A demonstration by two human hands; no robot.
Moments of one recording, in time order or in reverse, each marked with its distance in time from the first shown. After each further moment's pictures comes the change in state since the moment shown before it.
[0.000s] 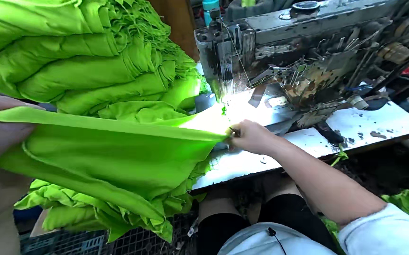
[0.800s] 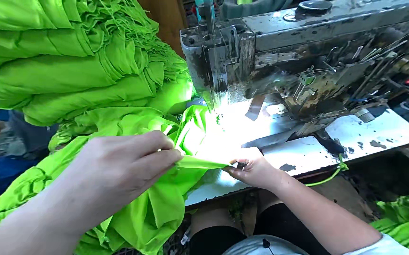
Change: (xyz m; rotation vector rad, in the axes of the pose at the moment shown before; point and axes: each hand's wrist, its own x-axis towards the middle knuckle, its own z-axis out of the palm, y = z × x) left_hand 0.036 0.010 0.126 0.727 -0.581 0.559; right_hand -0.017 0.057 0.050 0.156 0.325 -0.475
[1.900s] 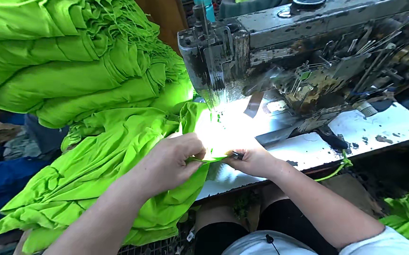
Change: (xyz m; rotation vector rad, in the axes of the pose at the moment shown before) left_hand 0.015 0.009 0.063 -0.284 -0.024 -0.173; right_hand 0.017 -0.013 -0.013 0.059 -0.141 0.240
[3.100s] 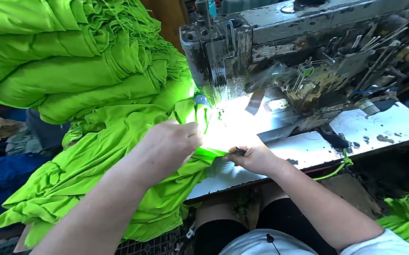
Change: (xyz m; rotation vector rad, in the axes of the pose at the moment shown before) left_hand 0.016 -0.003 -0.017 0.318 -0.103 0.147; right_hand -0.002 0.005 0.002 0.036 0.058 -0.002
